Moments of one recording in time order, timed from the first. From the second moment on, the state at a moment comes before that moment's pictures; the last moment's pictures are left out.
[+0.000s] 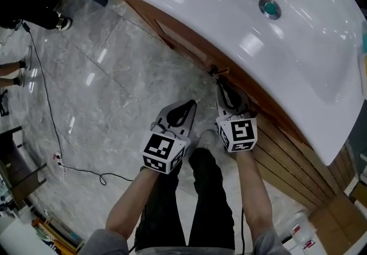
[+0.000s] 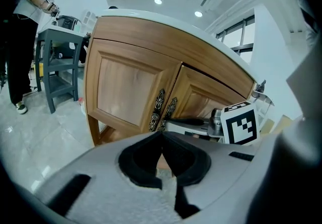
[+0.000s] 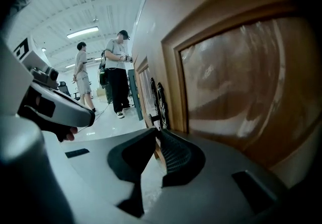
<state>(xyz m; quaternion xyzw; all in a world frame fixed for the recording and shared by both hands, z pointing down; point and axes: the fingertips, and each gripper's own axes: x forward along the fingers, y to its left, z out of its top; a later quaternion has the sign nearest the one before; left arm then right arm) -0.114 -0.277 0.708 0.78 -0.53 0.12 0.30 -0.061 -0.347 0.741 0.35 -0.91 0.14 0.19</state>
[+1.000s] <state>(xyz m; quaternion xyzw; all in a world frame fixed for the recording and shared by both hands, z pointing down) -0.118 -0.193 0.713 0.74 -0.58 0.07 0.33 -0.074 -0.237 0.741 0.20 -0.94 0.07 0.29</state>
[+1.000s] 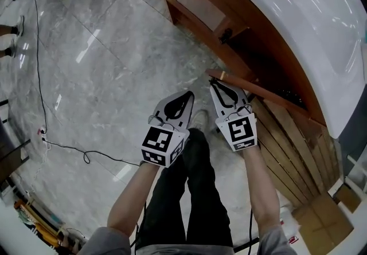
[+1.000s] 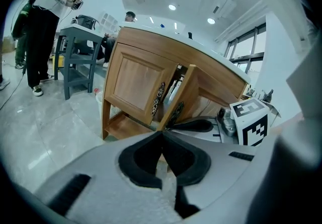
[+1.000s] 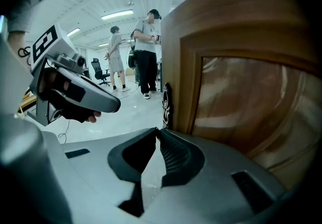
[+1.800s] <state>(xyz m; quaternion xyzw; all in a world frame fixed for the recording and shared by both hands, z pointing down) -0.080 -0.079 0.725 0.70 -0.62 0.06 0.35 -0.040 -0.141 0.746 0.07 -0.93 0.00 0.35</state>
